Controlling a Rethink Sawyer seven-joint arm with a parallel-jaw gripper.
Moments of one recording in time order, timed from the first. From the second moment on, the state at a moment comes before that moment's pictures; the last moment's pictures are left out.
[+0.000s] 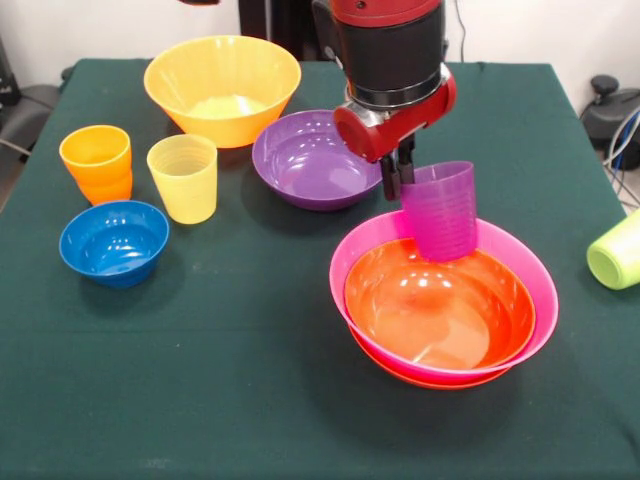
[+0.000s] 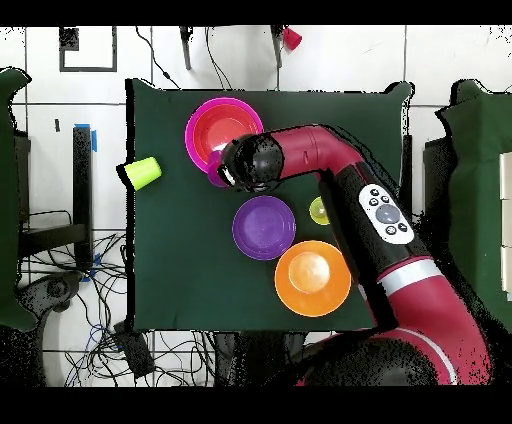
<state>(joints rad) -0.63 -0.50 0.74 1.48 -0.60 0.86 1.32</state>
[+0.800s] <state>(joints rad) -0.63 -0.49 0.74 1.48 -0.60 0.86 1.32</state>
